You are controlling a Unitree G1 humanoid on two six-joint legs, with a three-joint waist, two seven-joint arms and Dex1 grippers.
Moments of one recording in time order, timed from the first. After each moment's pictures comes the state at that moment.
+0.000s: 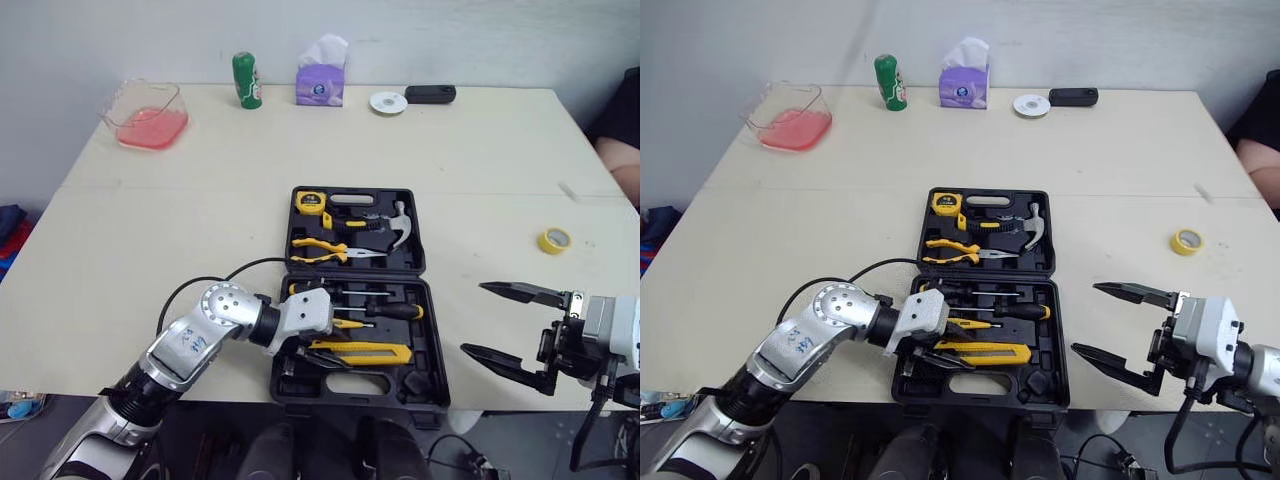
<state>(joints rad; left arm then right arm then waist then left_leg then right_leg) -0.45 0.60 -0.45 -0.32 -0.26 0.55 -1.05 0.28 -0.81 -0.49 -0.46 0.65 0.08 1.16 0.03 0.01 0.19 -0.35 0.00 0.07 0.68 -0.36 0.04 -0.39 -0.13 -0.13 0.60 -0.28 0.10</state>
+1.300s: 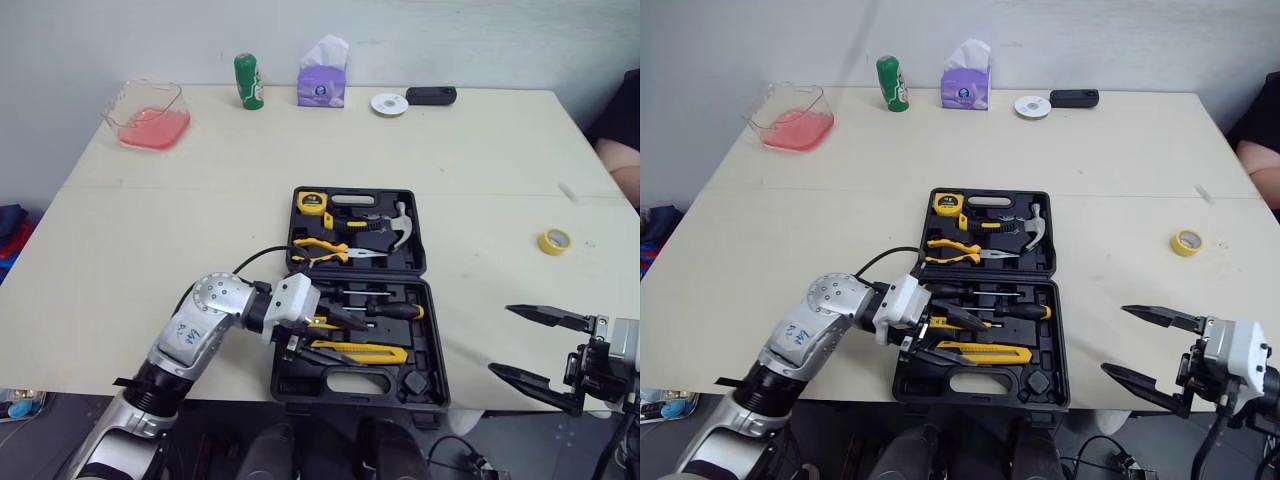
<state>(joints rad) -0.45 0.46 -0.32 -0.17 -0.40 0.22 -1.26 0.36 -0.76 -0.56 -0.31 0.65 0.00 1.28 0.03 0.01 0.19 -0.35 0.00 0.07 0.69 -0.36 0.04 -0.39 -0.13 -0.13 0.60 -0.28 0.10</state>
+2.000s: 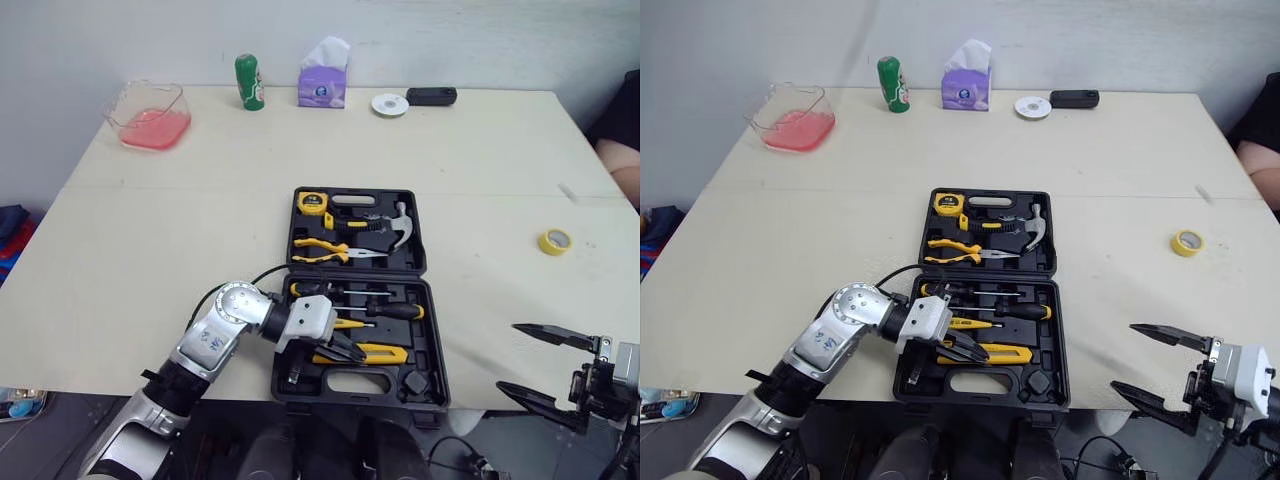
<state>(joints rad) -0.46 0.46 -0.42 -0.05 -0.21 0.15 -1.25 0.41 -0.73 -0.55 -0.18 0.60 -0.15 1.37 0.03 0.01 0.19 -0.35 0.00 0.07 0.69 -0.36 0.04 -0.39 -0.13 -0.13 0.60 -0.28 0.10</state>
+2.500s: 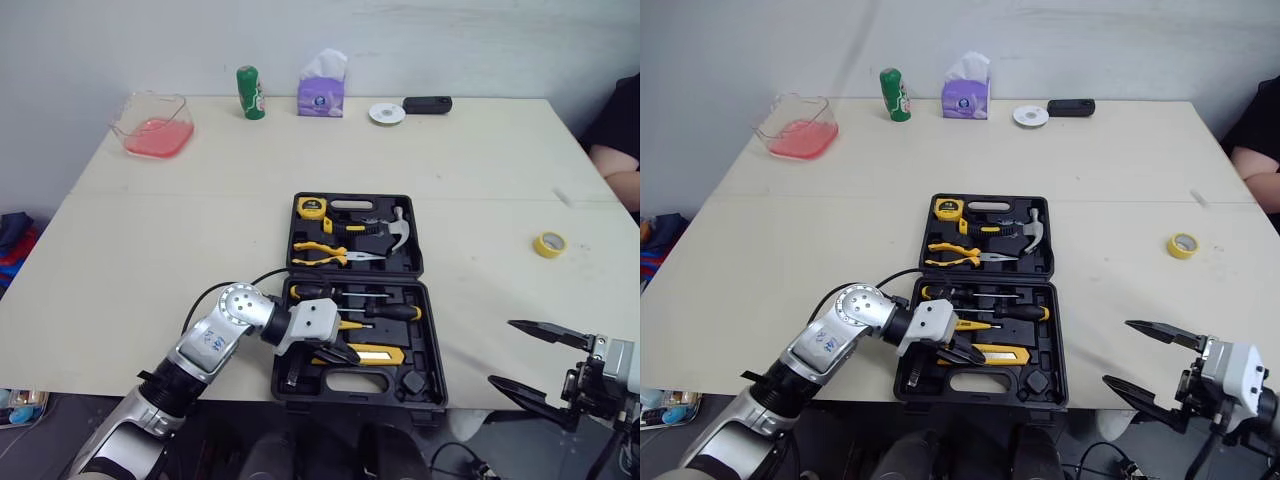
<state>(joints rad) -0.47 0.49 -0.48 -0.07 -0.16 0.28 -1.18 0.42 -0.72 -0.52 -0.27 0.60 -0.10 1.27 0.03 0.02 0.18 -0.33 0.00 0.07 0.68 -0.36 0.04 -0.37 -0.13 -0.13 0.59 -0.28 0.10</state>
